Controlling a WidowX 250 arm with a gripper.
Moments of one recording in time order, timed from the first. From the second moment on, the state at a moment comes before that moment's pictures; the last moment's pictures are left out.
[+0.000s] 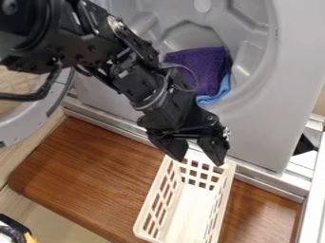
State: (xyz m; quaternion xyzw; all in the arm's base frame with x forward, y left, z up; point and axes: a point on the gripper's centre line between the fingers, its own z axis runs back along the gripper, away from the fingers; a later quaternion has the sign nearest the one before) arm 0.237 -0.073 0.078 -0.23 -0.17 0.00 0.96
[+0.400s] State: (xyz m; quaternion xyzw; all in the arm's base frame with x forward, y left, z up) arm 0.239 -0.059 0.076 -0.23 -0.17 0.01 0.96
